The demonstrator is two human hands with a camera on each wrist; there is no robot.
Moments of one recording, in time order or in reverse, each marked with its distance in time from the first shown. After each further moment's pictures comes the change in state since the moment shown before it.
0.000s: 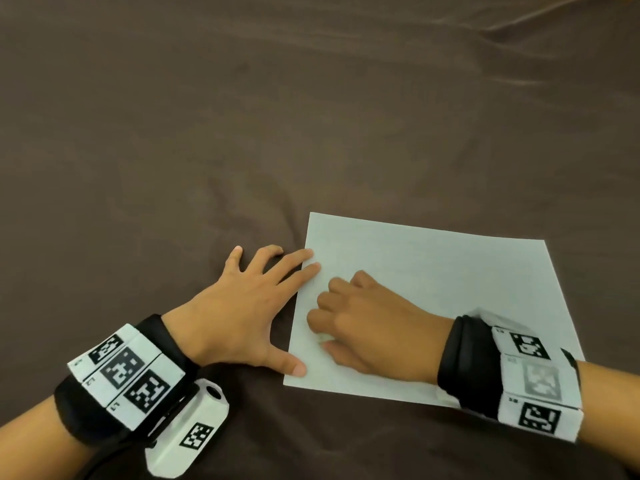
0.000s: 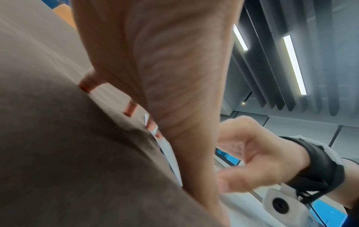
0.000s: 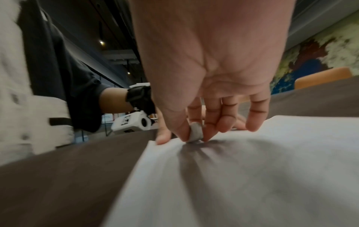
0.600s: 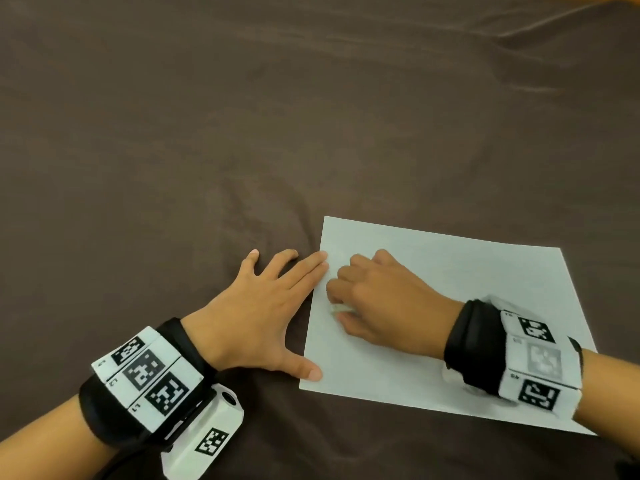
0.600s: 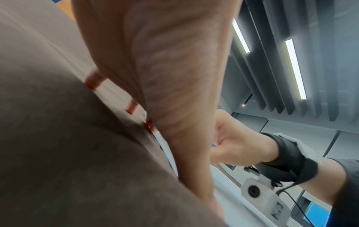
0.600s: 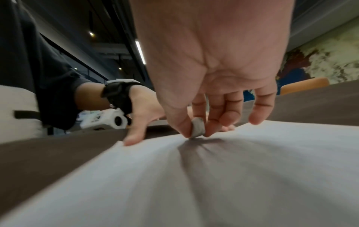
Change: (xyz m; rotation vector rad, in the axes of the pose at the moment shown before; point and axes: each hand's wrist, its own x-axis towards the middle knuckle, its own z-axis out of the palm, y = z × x) left_hand -0.001 -0.004 0.006 0.033 0.065 0.020; right_hand 0.017 0.016 -0.004 -0.044 0.026 0.135
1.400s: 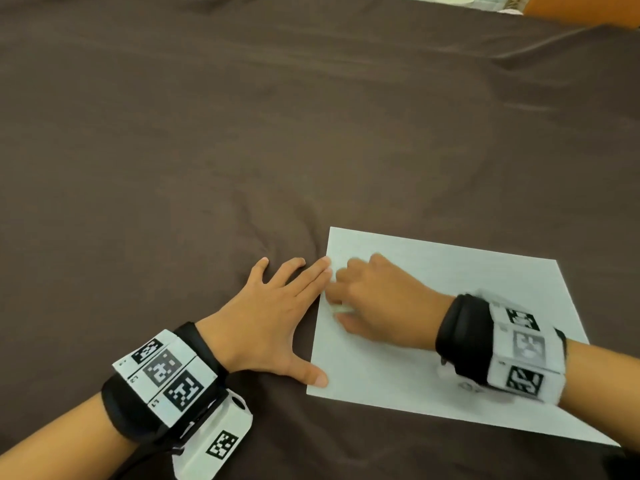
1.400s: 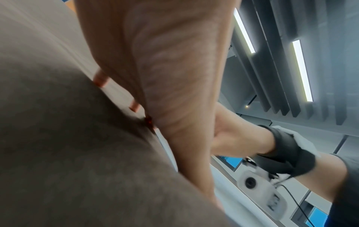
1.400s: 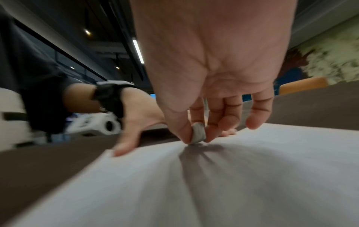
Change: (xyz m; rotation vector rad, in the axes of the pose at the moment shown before) left_hand -0.002 0.000 0.003 -0.015 0.008 -0.014; right_hand 0.012 -0.001 -0.008 -0.049 -0.005 -0.028
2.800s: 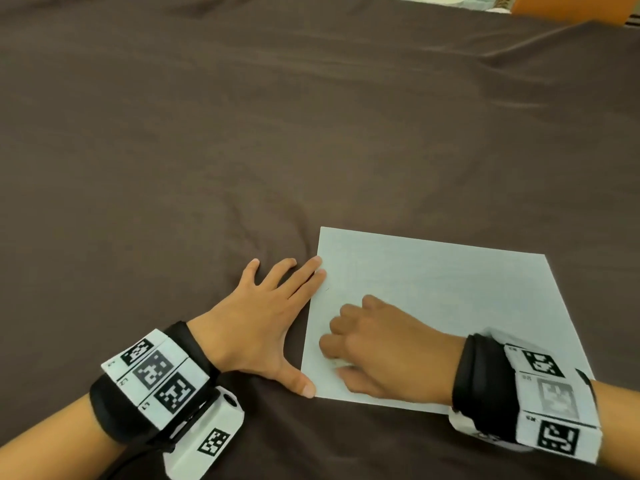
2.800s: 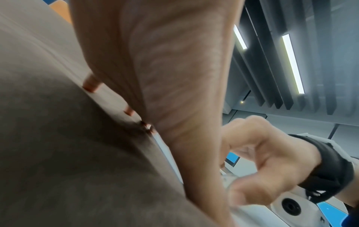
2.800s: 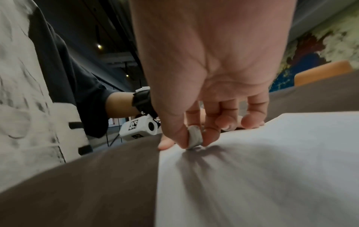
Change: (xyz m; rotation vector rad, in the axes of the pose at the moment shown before) left_hand 0.000 0.005 -0.006 0.081 -0.112 -0.013; right_hand -0.035 -0.025 0.005 0.098 -0.123 -0.137
